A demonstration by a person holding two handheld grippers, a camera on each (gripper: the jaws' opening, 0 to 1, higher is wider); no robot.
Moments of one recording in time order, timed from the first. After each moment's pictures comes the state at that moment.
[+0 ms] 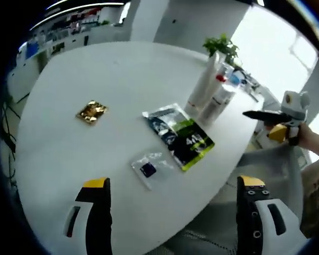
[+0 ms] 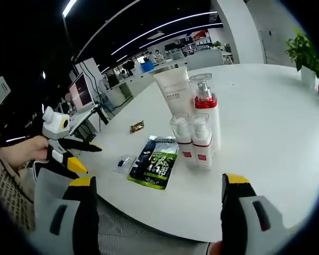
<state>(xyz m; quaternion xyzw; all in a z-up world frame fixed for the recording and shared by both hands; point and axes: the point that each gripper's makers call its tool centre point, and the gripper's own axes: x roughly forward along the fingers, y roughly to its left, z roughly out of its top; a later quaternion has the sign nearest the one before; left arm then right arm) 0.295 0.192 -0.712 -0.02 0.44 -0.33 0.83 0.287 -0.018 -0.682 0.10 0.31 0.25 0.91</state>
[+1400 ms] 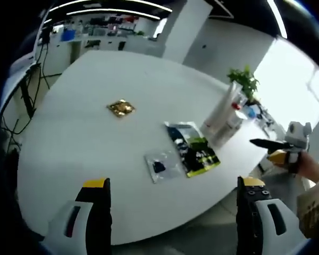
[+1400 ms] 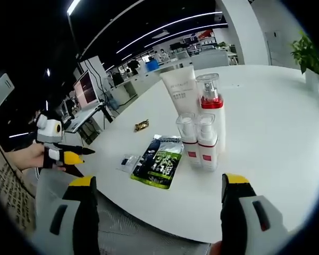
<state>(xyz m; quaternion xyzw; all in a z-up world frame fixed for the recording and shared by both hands) 0.299 0.209 -0.699 -0.14 0.38 -0.25 0.88 0.285 -0.011 -0.682 0.09 0.31 0.28 0.91</state>
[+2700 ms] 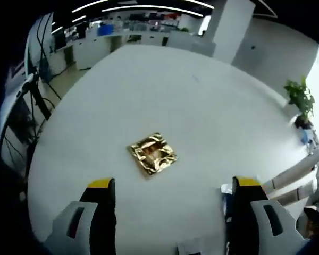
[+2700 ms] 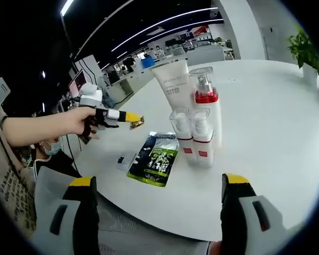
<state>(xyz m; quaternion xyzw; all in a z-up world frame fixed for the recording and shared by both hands) 0.467 0.215 -0.743 -0.08 0.43 -0.06 0.90 0.287 -0.018 -0.689 0.10 0.33 0.26 0.91</state>
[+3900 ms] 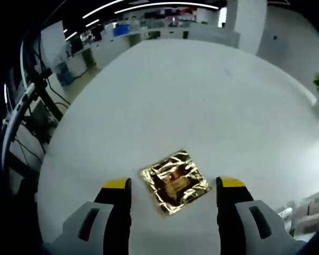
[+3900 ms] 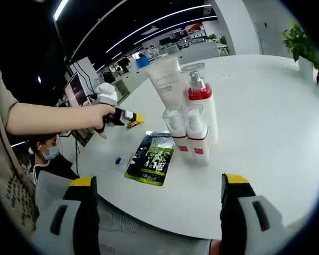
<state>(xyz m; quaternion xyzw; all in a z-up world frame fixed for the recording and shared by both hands) 0.515 0.240 -0.778 -0.03 0.45 0.05 0.89 0.289 -0.023 -0.693 0.11 0.34 0.24 0.90</state>
